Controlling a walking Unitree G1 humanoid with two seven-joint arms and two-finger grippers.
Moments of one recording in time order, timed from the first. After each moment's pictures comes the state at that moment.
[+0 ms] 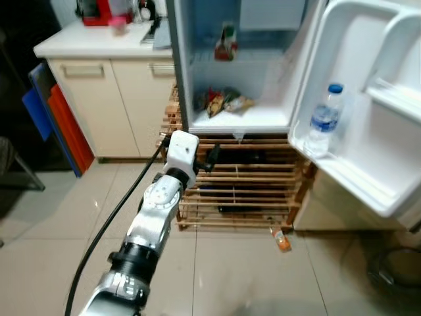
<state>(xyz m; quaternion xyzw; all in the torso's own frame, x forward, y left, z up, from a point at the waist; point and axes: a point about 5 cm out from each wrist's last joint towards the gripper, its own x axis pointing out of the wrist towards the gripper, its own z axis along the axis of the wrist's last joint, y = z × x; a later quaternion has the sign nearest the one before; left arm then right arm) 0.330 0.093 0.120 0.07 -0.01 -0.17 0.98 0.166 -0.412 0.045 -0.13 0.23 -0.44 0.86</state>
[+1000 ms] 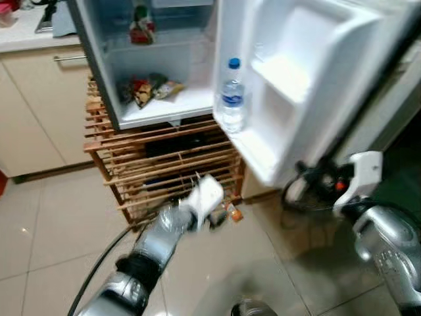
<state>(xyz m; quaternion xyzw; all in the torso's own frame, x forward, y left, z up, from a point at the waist) 0.263 0.107 -0.013 0.38 0.30 -0.42 0.77 0.232 -0.200 0.118 0.07 0.15 0.30 0.94</state>
